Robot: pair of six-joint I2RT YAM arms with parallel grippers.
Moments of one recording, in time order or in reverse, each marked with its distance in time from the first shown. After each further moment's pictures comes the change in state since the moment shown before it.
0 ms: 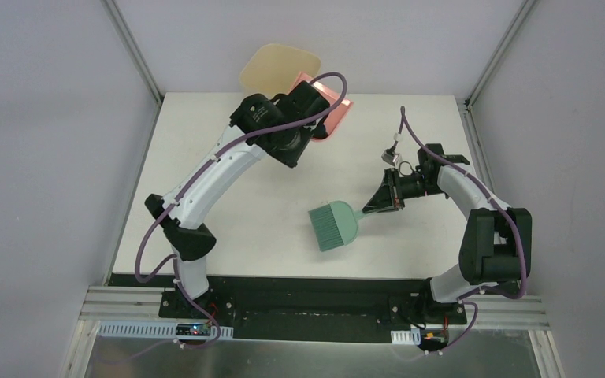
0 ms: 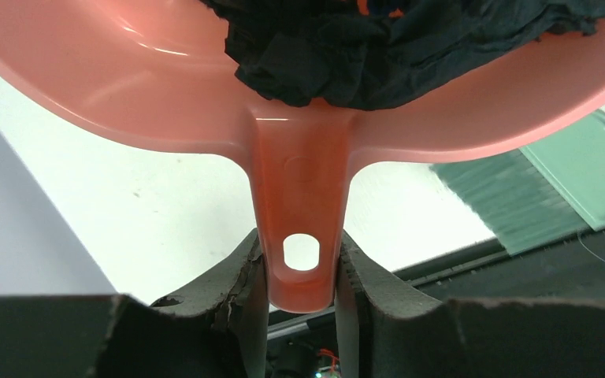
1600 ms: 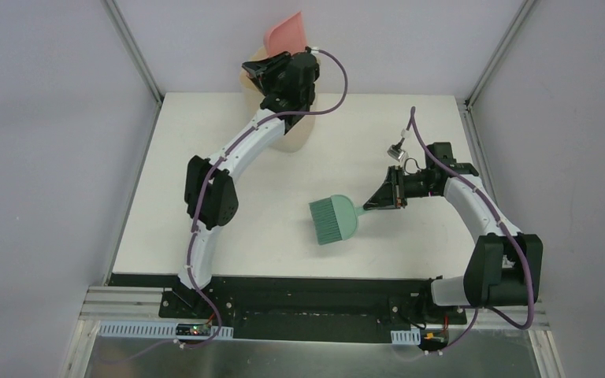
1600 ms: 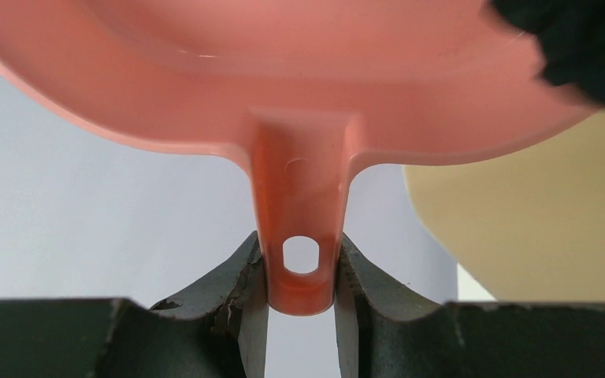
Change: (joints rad) left arm 0.282 0.334 -0.164 1.424 -0.854 1.498; right arm -0.001 -0.155 -0.056 0.152 0.026 0.155
